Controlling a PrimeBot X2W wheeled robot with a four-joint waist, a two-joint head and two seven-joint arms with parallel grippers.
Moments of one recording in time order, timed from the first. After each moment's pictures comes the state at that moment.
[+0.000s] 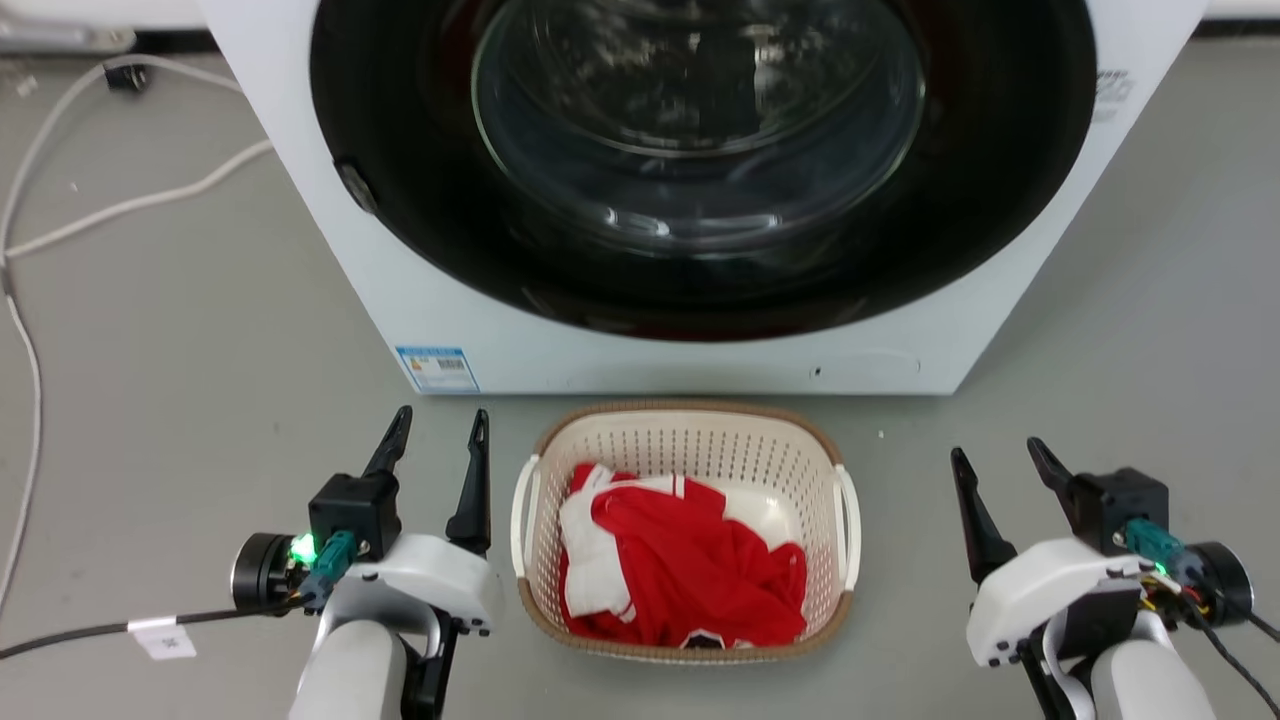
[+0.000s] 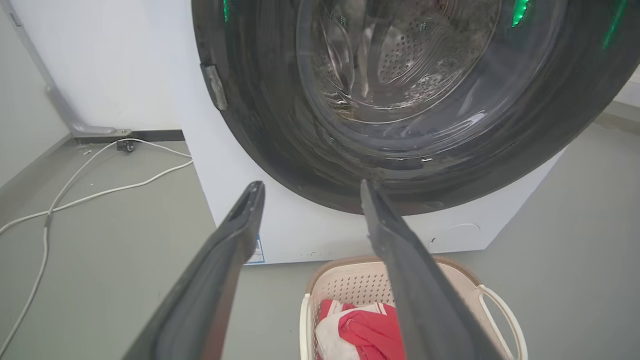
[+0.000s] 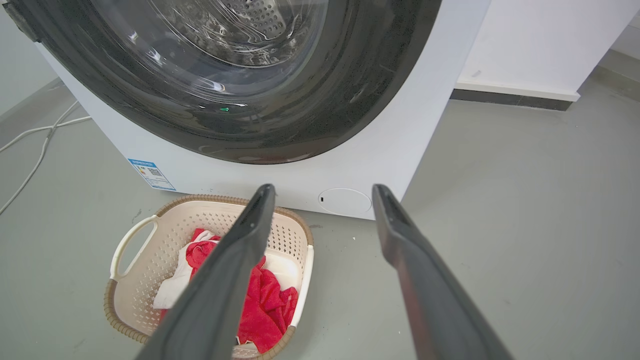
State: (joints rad) left arm -0.25 0.05 -0.08 0.40 -0.10 -0.07 -0.26; right arm -0.13 -0.05 0.00 0.23 0.01 0.13 -0.01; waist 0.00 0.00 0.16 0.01
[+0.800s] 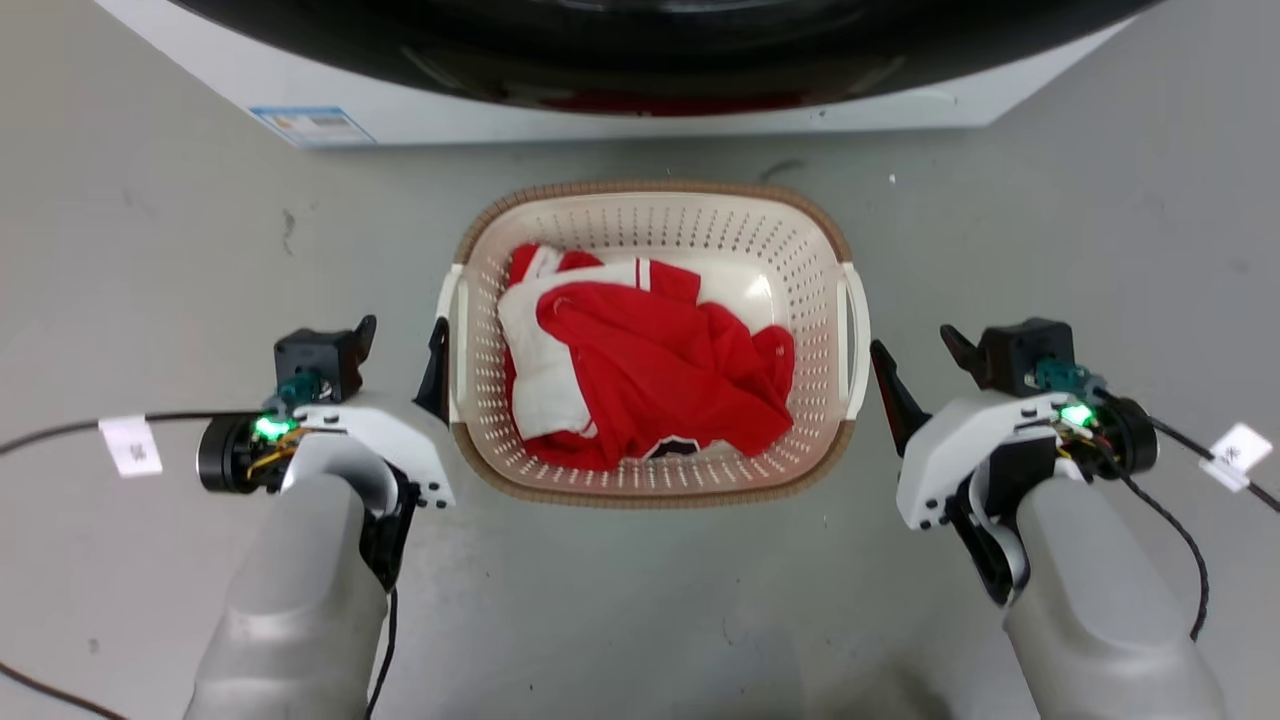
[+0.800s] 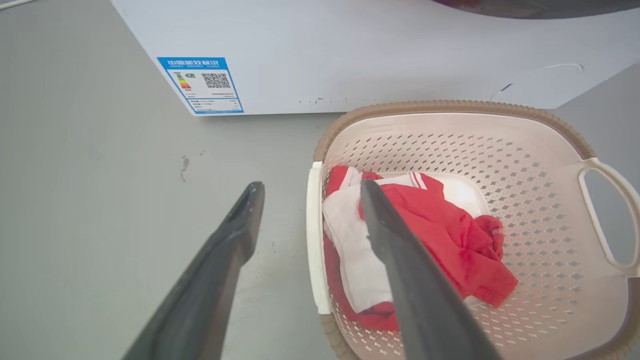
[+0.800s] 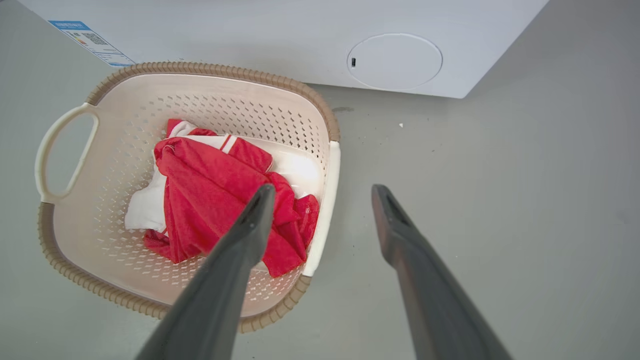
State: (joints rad) left arm -0.64 0.12 -0.08 0.90 -0.17 -0.12 -0.26; right arm -0.52 -0.05 0.12 0.64 0.09 0.13 -0.03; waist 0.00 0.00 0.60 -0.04
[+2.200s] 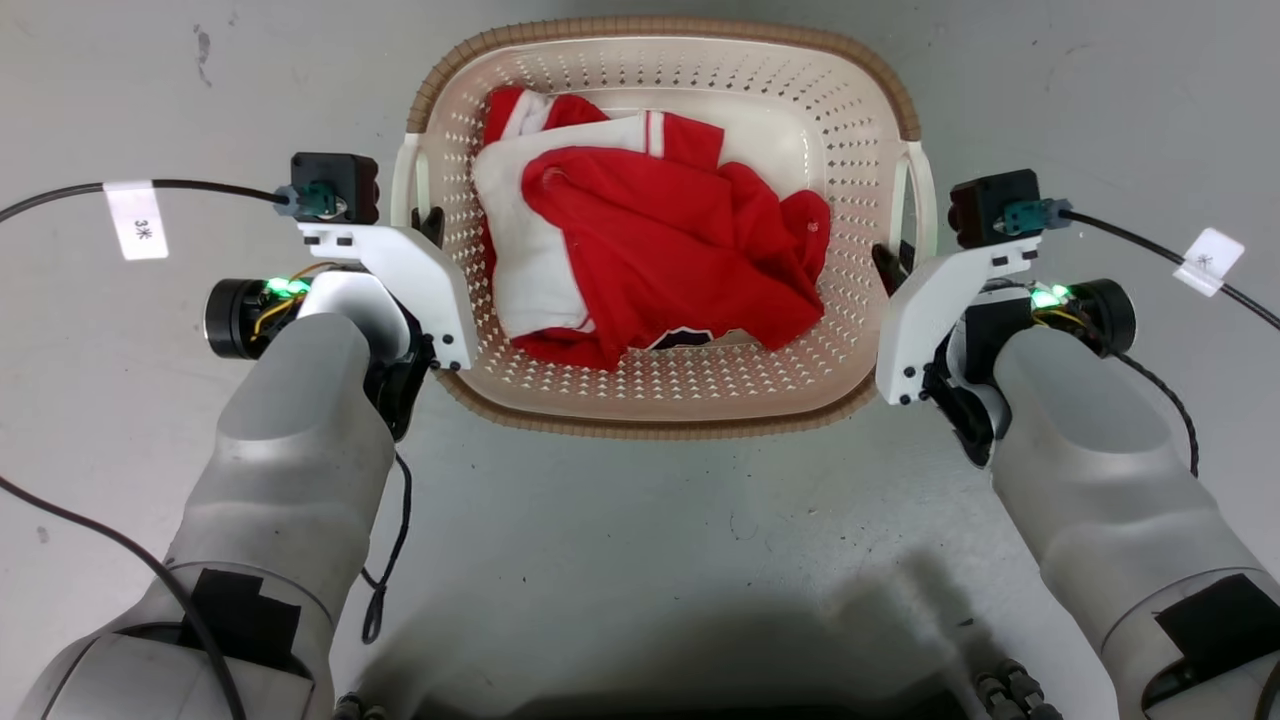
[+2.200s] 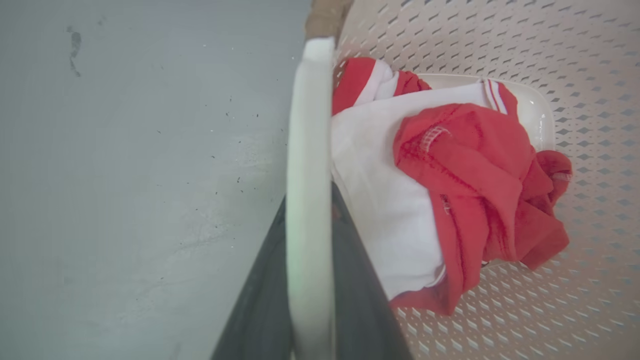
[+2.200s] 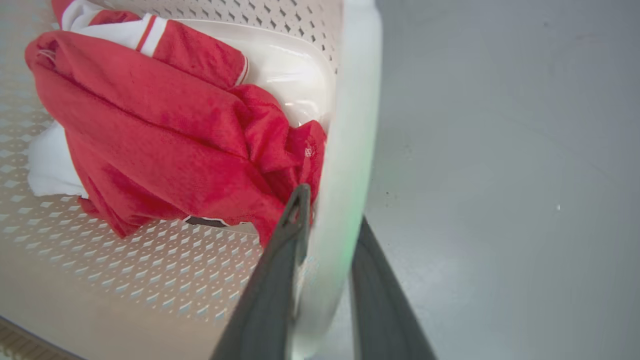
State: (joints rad) left arm -1.03 0.12 -0.31 1.23 -0.42 -0.13 -0.08; right arm -0.98 -0.06 0.46 1.20 0.44 0.13 -0.03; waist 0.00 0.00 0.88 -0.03
